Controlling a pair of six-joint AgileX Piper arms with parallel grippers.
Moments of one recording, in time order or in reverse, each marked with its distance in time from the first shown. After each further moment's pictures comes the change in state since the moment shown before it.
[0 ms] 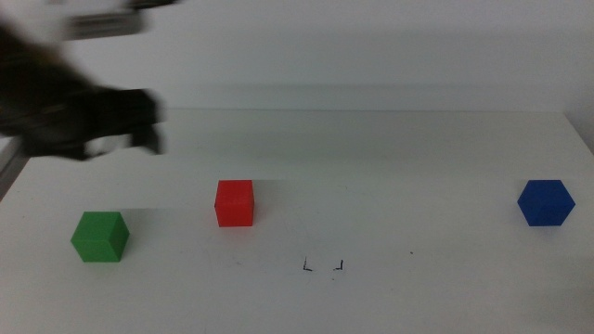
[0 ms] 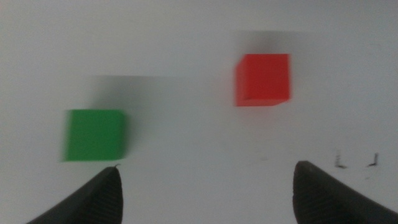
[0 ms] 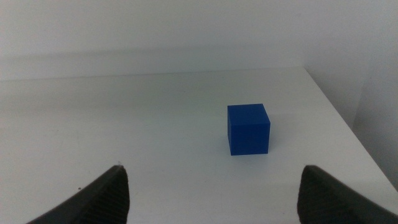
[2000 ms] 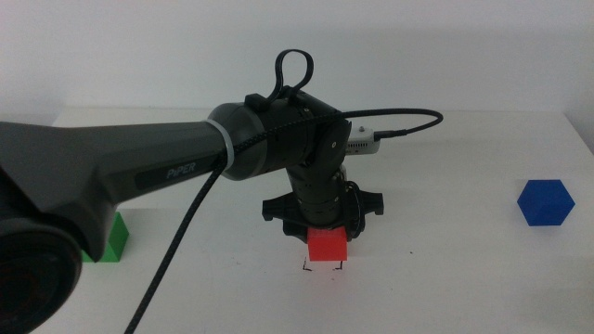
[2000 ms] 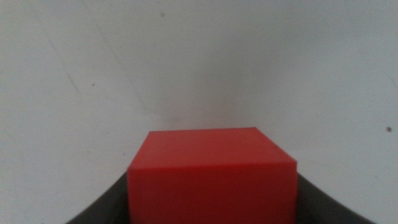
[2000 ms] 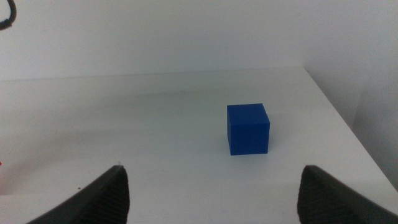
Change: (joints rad) left arm -0.484 0.694 -0.317 0.013 -0.140 -0.416; right arm 0.000 0.000 0.000 0.000 0.000 0.000
